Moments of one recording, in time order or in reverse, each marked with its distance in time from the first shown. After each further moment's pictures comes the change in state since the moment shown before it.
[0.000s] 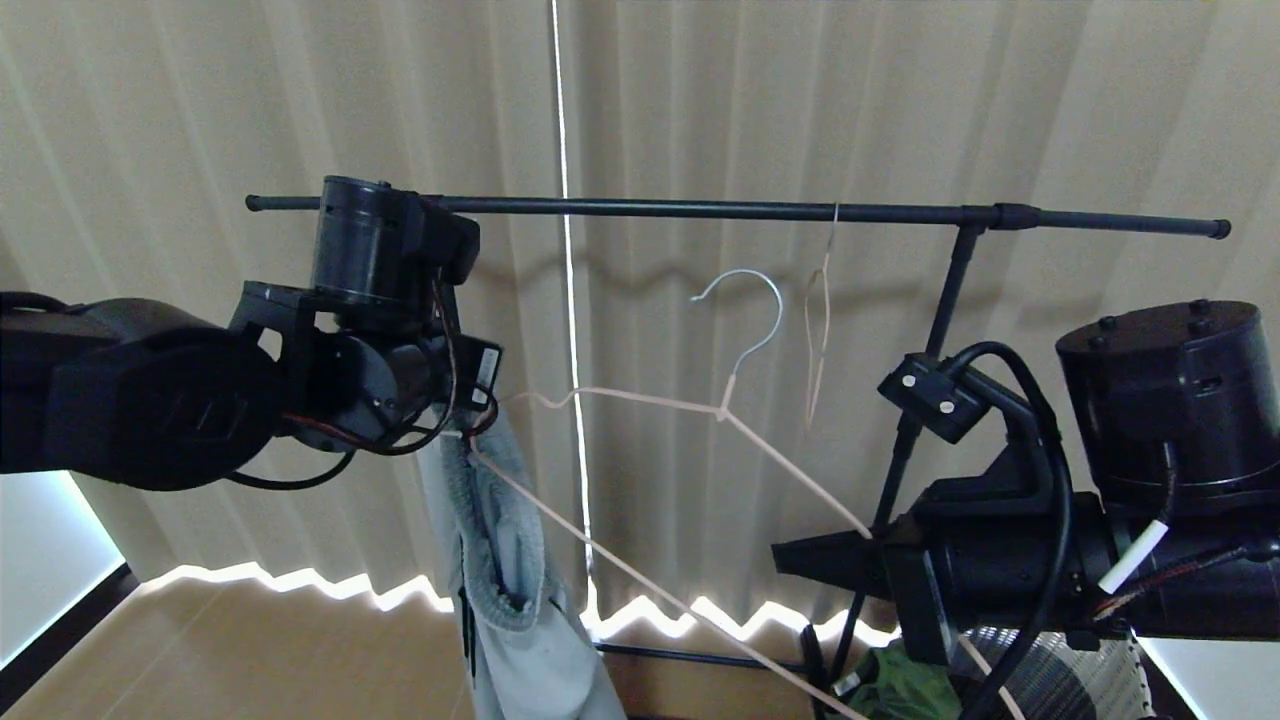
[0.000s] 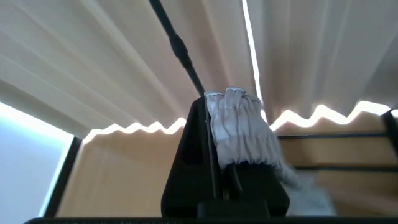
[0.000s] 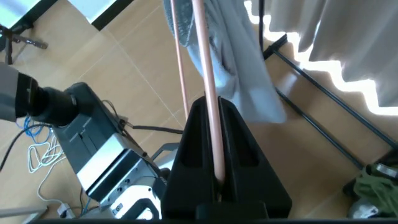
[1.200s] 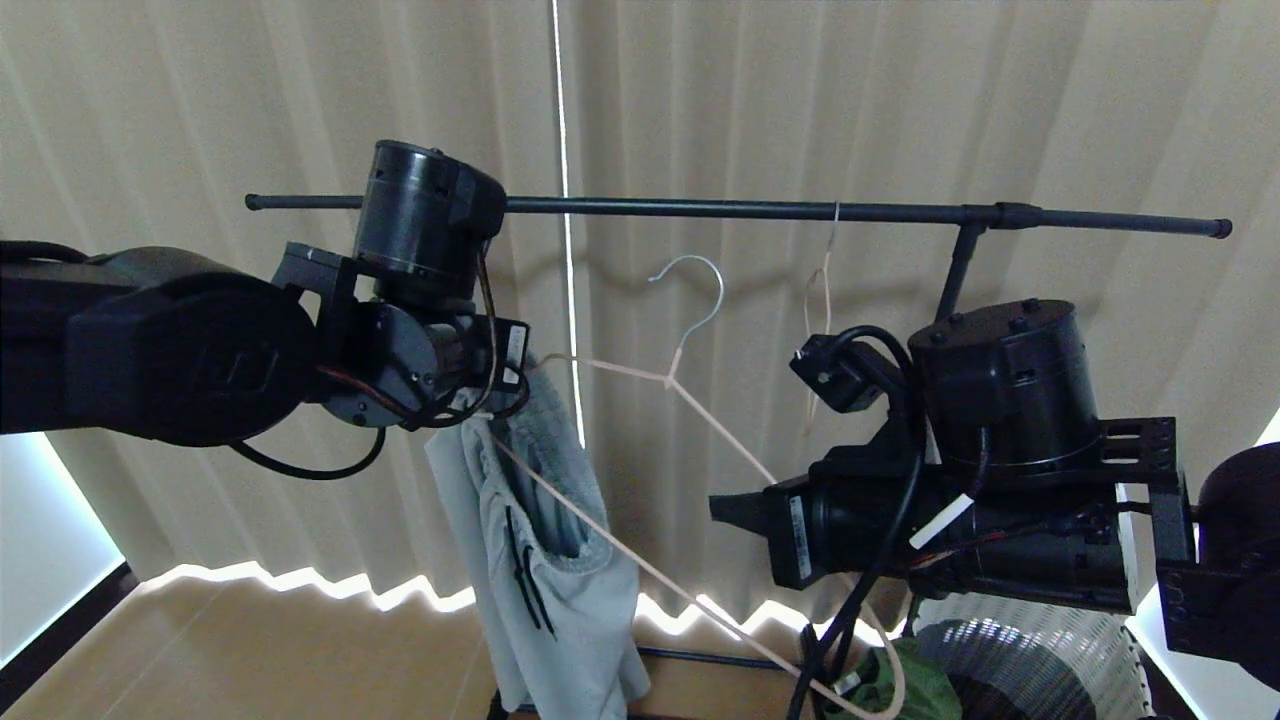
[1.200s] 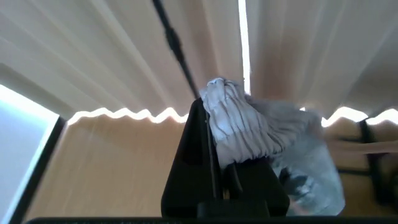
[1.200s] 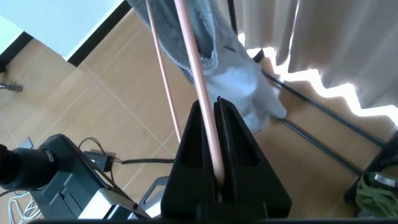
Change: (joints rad) left arm -0.070 0.033 -0.141 0.154 0.050 -0.161; right arm 0.060 0.171 -0.095 -0.123 -0.197 0.100
